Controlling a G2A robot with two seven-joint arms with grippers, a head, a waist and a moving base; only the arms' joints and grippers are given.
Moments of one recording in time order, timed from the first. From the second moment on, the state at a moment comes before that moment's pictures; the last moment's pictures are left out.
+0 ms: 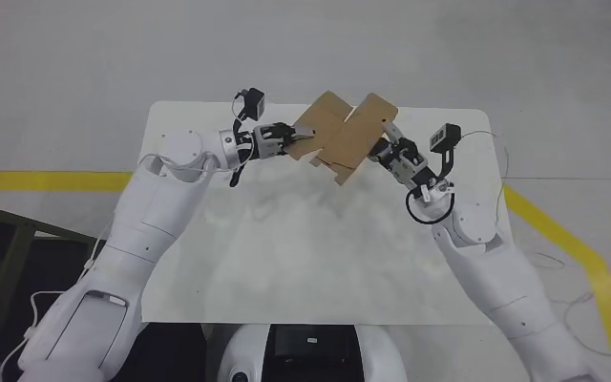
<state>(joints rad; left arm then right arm) 0.55 -1.20 -0.98 -1.06 -0.47 -0.08 -1.02 -0.94 -1.05 1.05 -1.41 0.67 -0.28 0.36</state>
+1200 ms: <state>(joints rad) 0.51 -1.18 -0.93 -0.98 -0.49 -0.22 -1.54 -0.75 -1.05 1.02 -1.12 0.58 -0.49 1.33</state>
